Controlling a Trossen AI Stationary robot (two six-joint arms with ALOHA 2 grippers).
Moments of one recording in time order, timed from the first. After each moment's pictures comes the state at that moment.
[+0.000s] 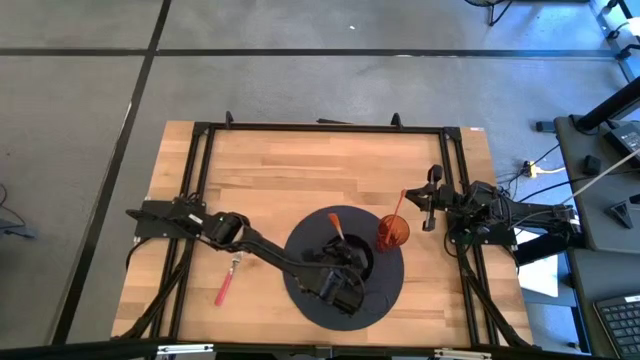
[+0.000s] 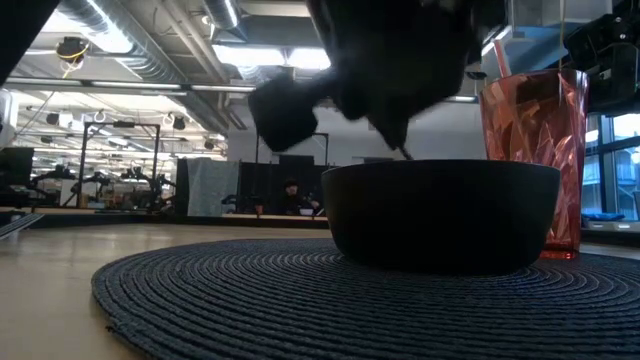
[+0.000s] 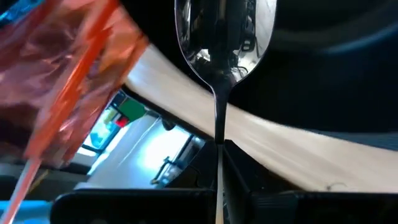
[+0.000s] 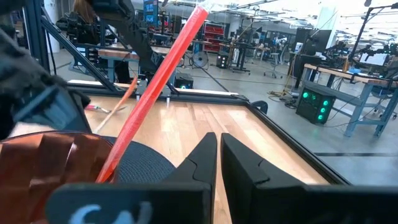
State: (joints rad) left arm -0.44 2.49 2.23 -1.24 -1.03 0.95; right arm -0.07 0.03 0.01 0.04 0.12 -0.14
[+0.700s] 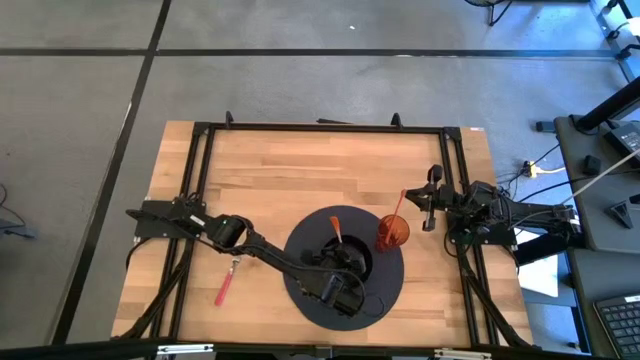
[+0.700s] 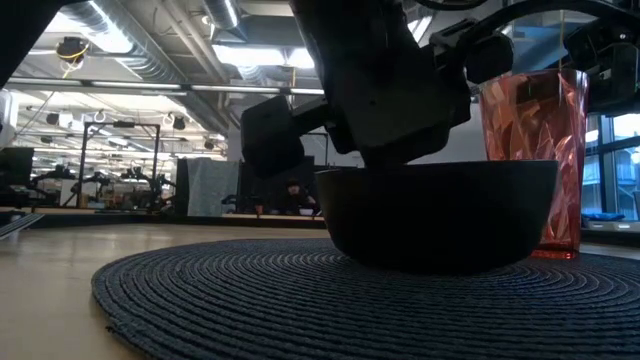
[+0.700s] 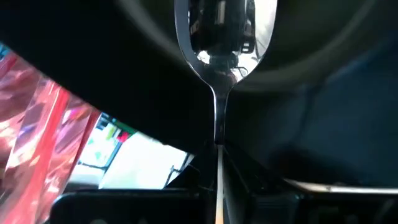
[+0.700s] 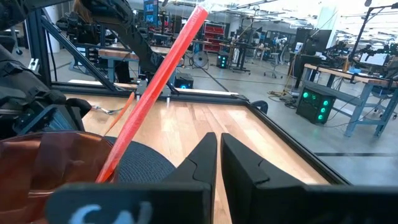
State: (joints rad) left arm -0.44 2.53 2.23 -1.24 -1.00 1.02; right arm -0.07 0.03 0.01 0.04 0.12 -0.14
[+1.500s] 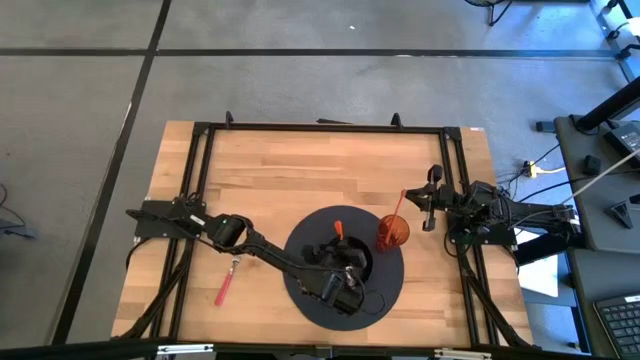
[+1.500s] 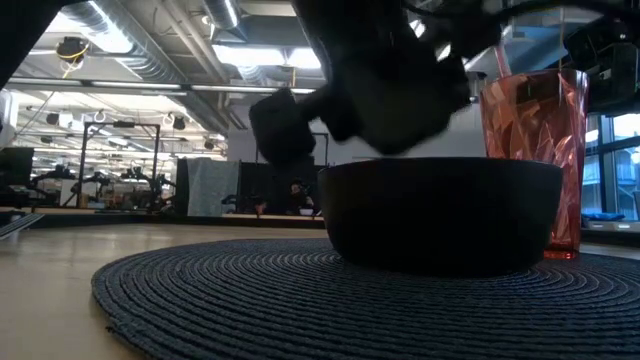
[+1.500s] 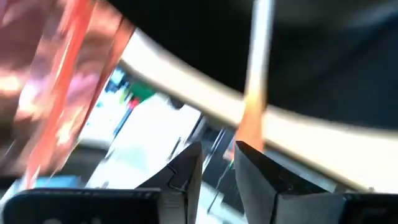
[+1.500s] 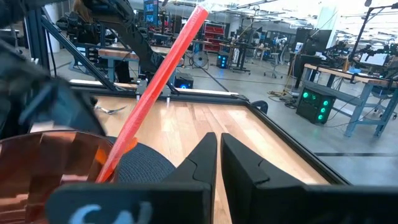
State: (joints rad) left arm -0.44 2.53 2.23 -1.28 -1.17 0.93; right arm -0.07 0.03 0.01 0.04 0.12 -0.14
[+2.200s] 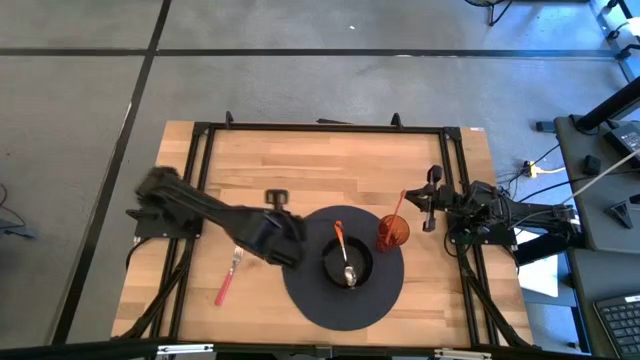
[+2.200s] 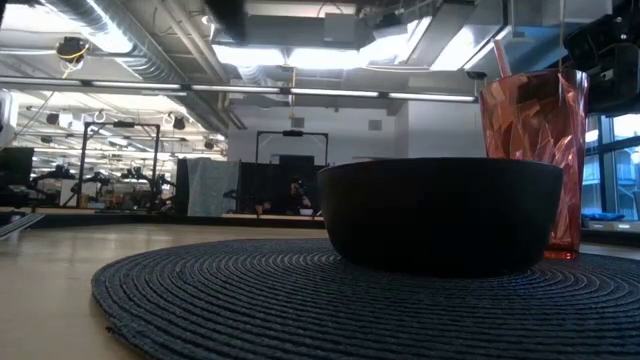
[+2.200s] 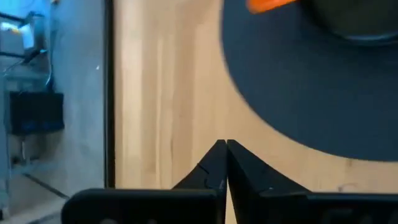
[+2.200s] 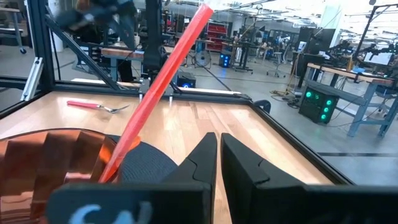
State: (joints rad) left arm -0.40 1.79 1.74 -1.41 -0.64 -0.37; right arm -0.07 0.03 0.01 0.03 0.11 -0.14
